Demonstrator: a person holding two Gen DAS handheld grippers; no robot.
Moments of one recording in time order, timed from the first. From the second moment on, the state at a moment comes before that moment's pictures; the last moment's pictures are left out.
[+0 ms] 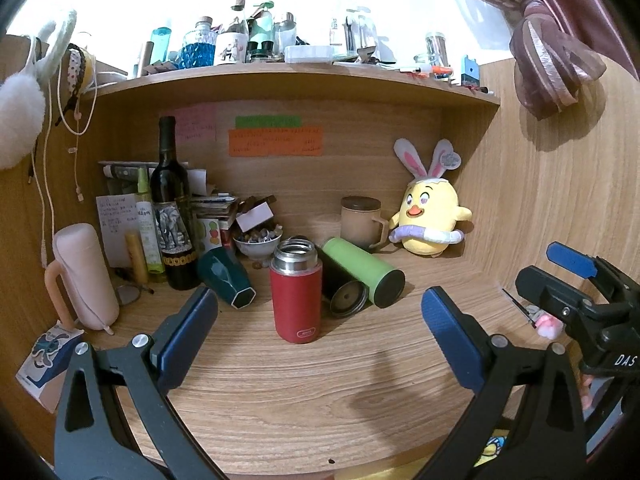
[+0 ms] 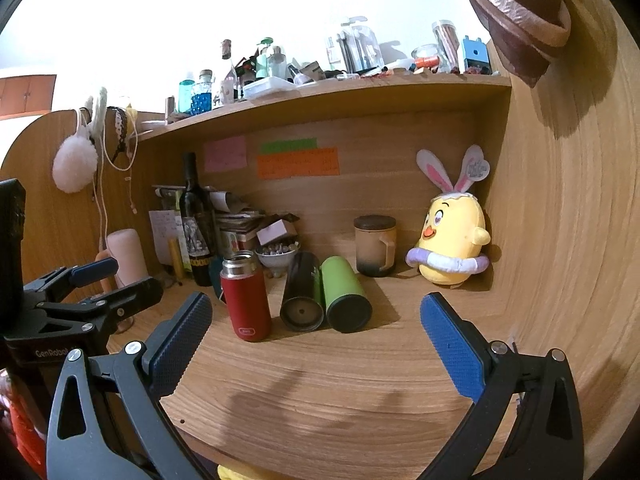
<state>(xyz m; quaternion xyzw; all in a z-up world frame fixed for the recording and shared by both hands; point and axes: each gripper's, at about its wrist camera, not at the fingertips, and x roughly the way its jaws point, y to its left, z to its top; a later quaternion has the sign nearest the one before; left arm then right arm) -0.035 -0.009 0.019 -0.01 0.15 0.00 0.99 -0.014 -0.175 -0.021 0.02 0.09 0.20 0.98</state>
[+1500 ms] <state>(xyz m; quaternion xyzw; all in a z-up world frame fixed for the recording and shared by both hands) -0.050 -0.015 0.023 0.00 0.14 0.00 0.99 -0.026 -0.181 -0.015 0.02 0.08 0.19 0.98</state>
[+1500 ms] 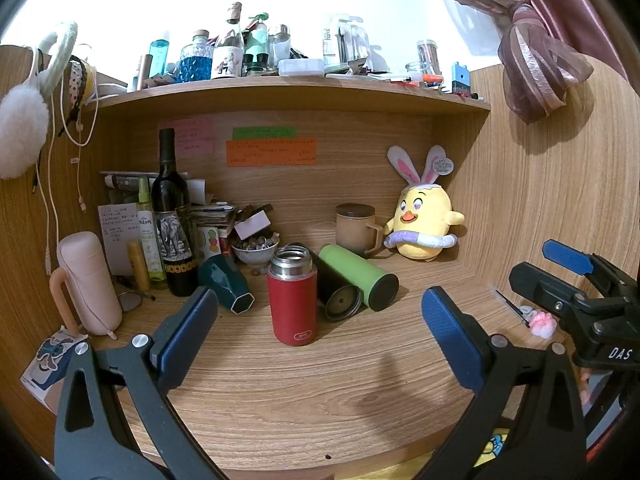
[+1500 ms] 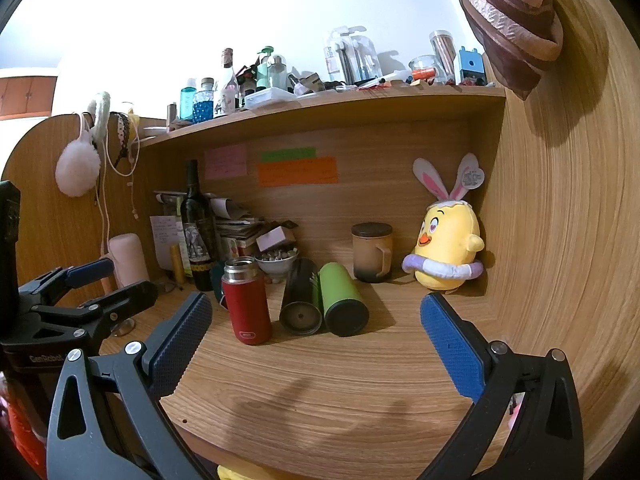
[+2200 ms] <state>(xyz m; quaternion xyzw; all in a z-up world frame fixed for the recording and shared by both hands) 0.073 0.012 -0.021 -0.01 0.25 0.01 0.97 0.027 -0.172 -0.056 0.02 0.16 0.21 0.96</state>
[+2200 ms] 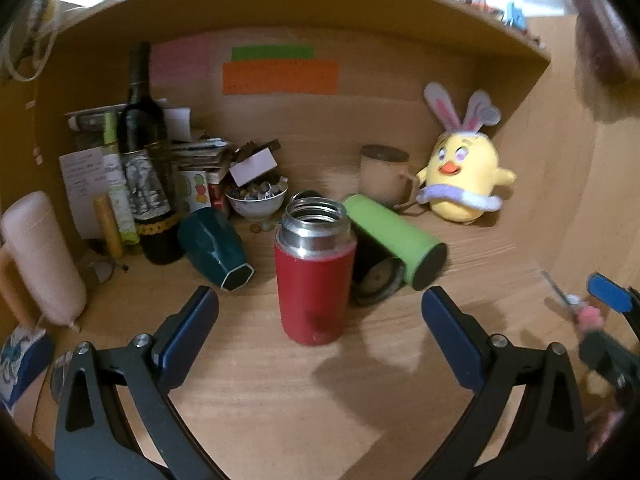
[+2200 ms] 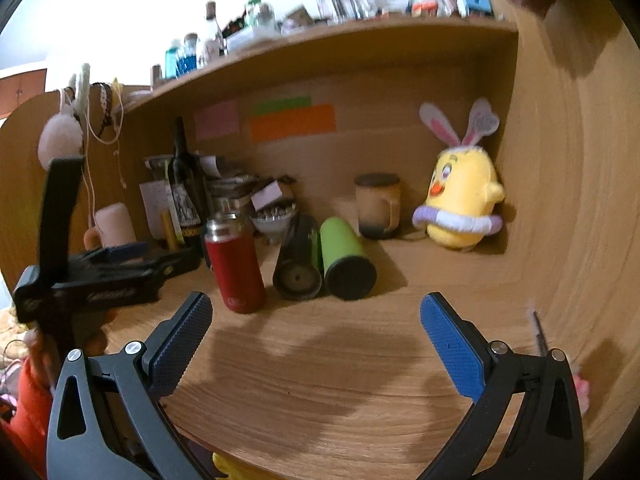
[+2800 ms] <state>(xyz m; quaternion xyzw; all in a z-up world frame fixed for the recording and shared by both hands) 0.139 0.019 -0.037 -0.05 0.31 0.00 0.95 0.075 -0.162 -0.102 0.06 0.25 0.27 0.93</state>
